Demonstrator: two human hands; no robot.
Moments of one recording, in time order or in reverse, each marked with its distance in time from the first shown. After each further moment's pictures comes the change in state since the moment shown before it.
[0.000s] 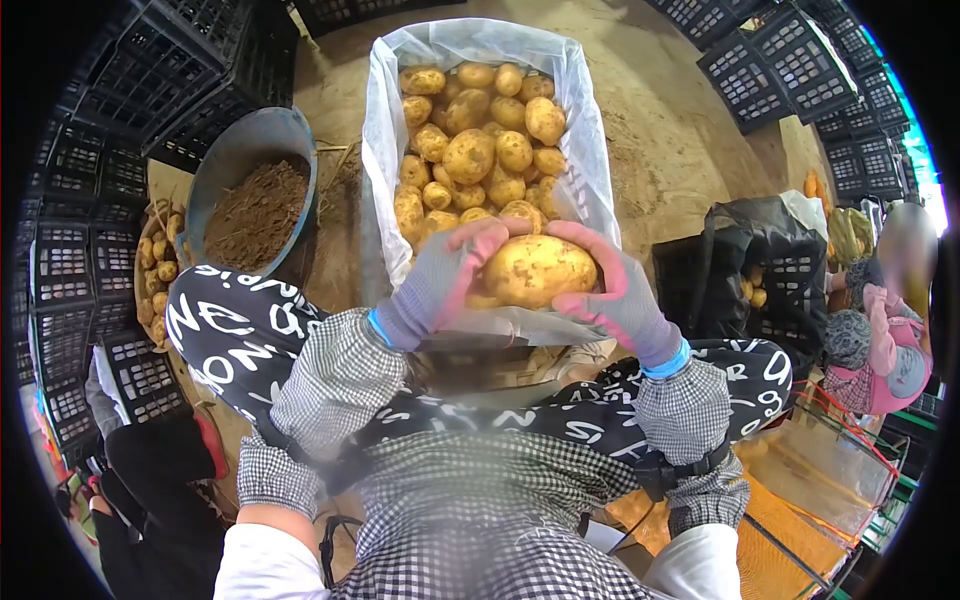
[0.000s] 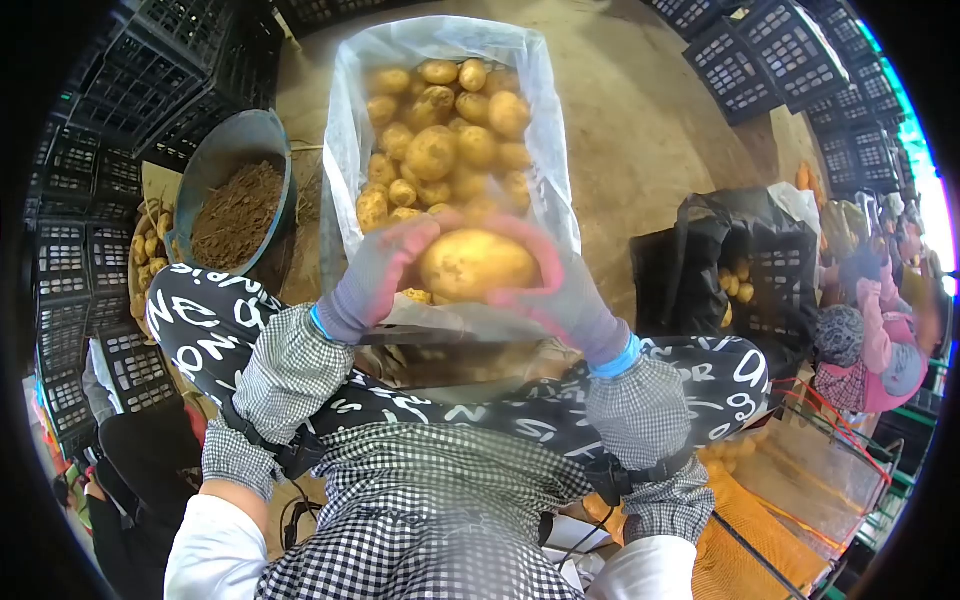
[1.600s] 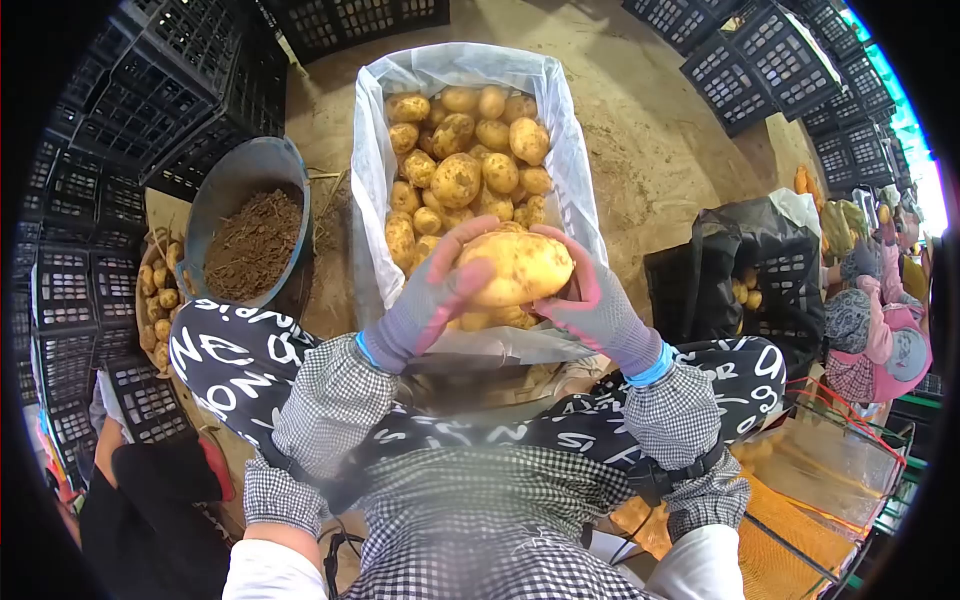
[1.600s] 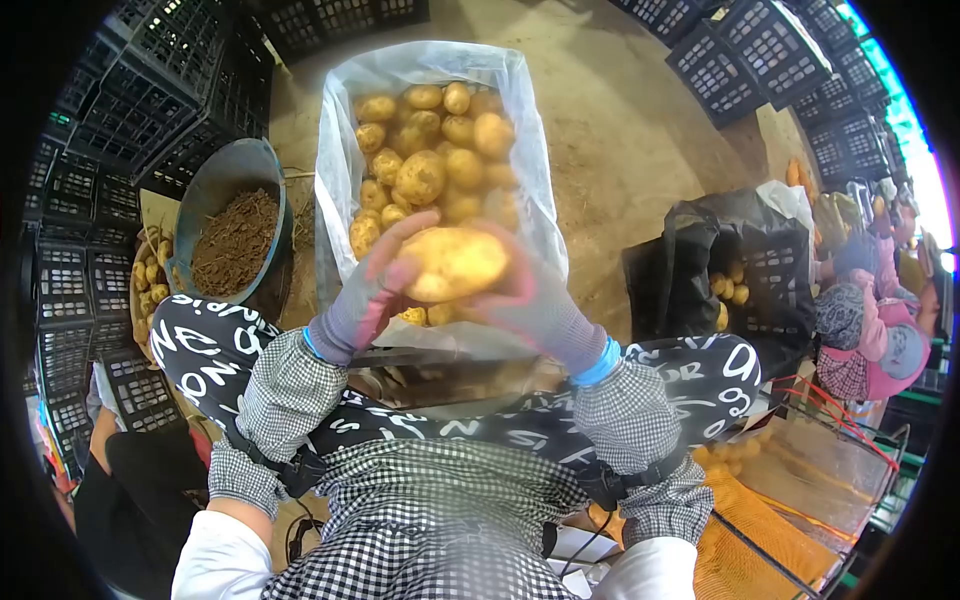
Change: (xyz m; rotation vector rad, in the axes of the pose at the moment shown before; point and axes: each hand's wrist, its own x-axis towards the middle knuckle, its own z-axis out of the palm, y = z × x) left_hand 0.002 0.003 0.002 0.019 -0.010 0.153; right_hand 0.017 0.017 -0.004 0.131 -0.043 -0.041
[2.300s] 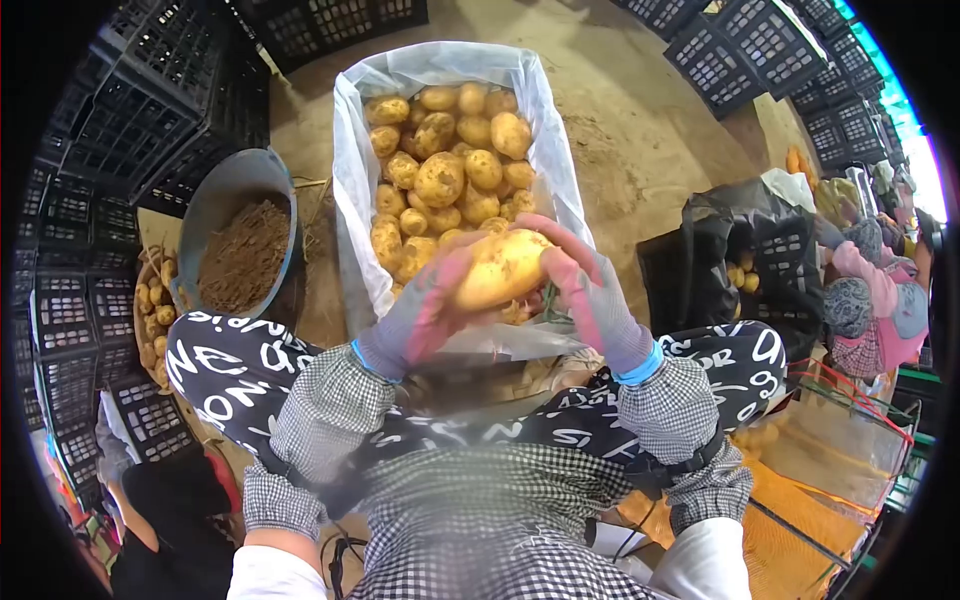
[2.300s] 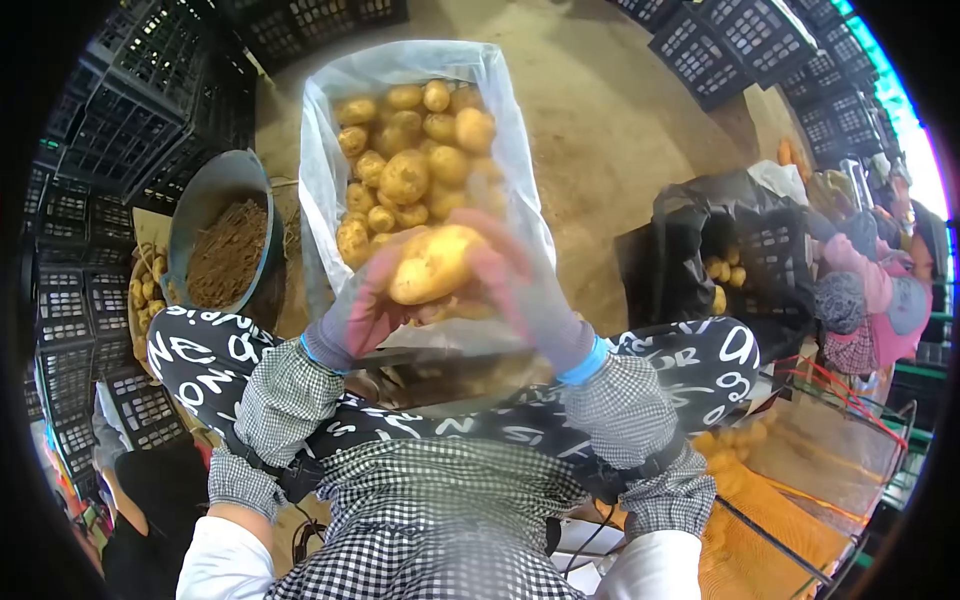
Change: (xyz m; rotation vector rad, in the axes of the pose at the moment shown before) left_hand 0.001 -0.009 0.008 -0.311 -0.102 -0.141; right_hand -0.011 -0.014 0.006 0.151 0.116 0.009
